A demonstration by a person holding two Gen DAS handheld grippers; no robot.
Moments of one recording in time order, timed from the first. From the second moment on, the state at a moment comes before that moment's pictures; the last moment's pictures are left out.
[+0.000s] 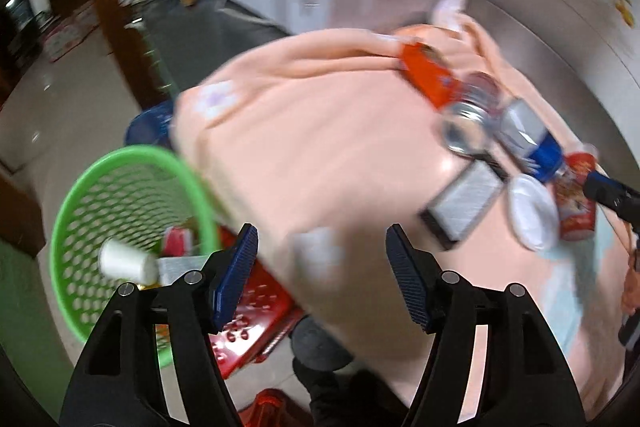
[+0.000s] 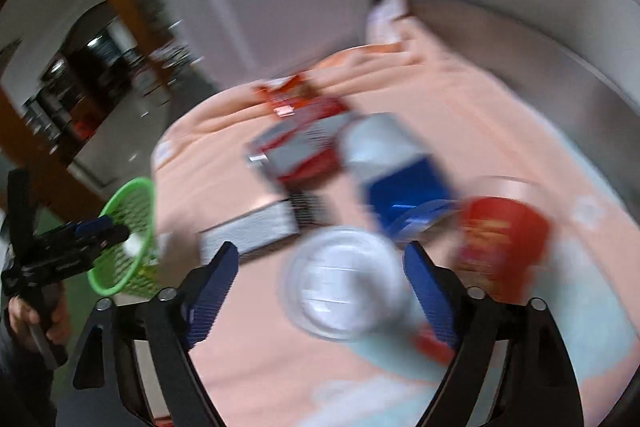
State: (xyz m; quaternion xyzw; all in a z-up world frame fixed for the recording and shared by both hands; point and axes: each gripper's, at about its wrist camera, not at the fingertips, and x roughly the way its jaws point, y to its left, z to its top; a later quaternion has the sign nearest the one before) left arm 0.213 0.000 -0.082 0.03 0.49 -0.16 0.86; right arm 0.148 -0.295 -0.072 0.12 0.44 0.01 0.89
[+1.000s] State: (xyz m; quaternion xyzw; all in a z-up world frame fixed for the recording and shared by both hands) left arm 0.209 -0.170 -0.120 0.08 0.53 -0.29 0.80; right arm 0.161 -0.382 -0.144 0.24 0.49 -0.04 0.84
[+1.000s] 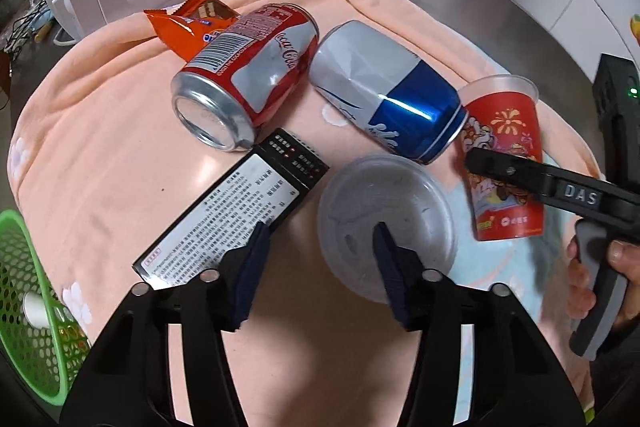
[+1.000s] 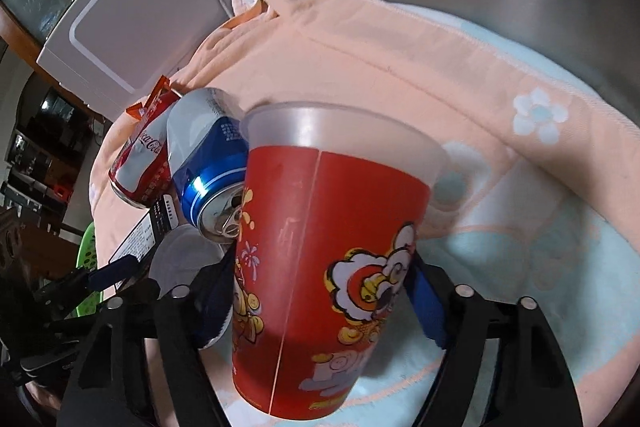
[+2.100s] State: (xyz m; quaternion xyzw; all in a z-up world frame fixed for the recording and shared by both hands) left arm 0.183 -0.136 -0.090 0.05 0.50 -0.29 0.81; right arm 0.123 -0.326 -0.080 0.18 0.43 0.03 0.88
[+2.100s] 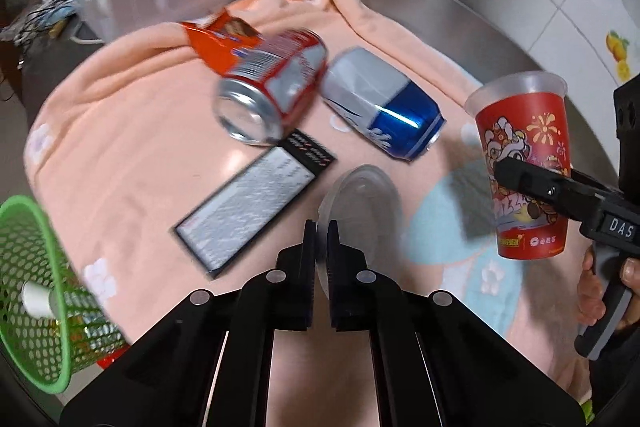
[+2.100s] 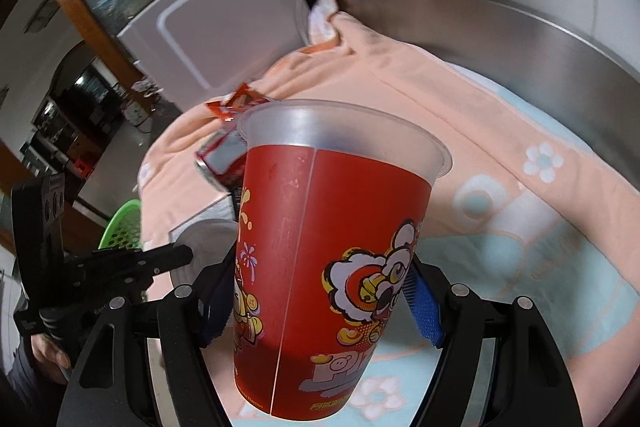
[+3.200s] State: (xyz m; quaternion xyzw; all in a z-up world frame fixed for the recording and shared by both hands) left arm 0.205 0.158 -0.076 -0.04 0.48 0.01 0.88; right arm 0.203 -0.102 -0.057 0.07 0.44 0.25 0.86
